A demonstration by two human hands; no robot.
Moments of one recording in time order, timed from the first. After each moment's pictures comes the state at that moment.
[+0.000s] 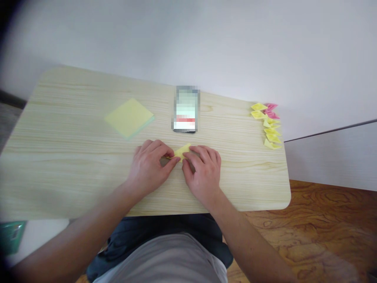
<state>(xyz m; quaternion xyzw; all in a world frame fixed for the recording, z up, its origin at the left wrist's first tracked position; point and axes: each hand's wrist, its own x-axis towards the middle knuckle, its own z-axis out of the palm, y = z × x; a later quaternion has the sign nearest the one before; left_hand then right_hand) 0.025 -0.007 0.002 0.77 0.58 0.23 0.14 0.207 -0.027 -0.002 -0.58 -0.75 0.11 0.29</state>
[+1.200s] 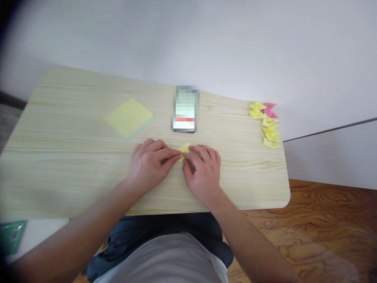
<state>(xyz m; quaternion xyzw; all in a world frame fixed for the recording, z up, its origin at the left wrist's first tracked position) 0.023 -0.005 -0.001 0.78 0.56 0.25 0.12 0.209 -0.028 -0.004 -0.57 -0.76 0.11 0.29</state>
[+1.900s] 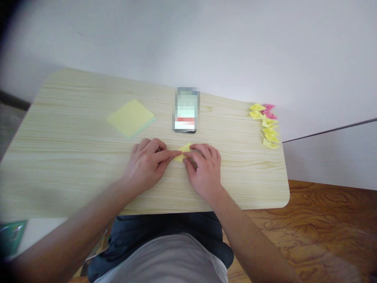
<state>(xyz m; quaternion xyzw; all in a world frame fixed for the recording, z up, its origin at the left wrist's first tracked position) 0.007 -0.005 -0.001 0.81 0.53 0.22 0.13 0.215 -0.021 -0.003 -0.58 -0.76 0.13 0.27</state>
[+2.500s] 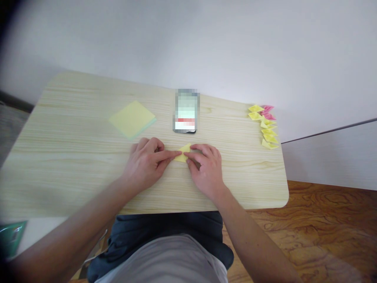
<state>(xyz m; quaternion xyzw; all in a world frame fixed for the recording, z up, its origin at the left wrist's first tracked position) 0.004 -0.004 0.000 0.81 0.53 0.20 0.12 0.224 -0.016 -0.001 -0.56 -0.76 0.17 0.28</state>
